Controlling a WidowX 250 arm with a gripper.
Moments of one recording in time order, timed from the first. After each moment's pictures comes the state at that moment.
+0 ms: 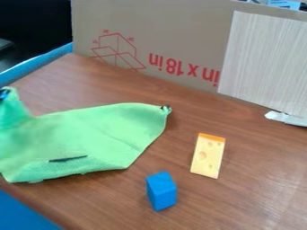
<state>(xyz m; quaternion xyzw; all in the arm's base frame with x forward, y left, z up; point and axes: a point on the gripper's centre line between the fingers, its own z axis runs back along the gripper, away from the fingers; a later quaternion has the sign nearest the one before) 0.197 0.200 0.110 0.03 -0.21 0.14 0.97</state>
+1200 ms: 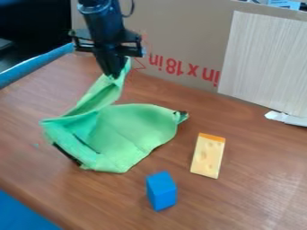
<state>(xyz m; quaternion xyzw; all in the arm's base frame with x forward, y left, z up) 0.336 0.075 0.145 0.00 -0.19 0.13 0.97</state>
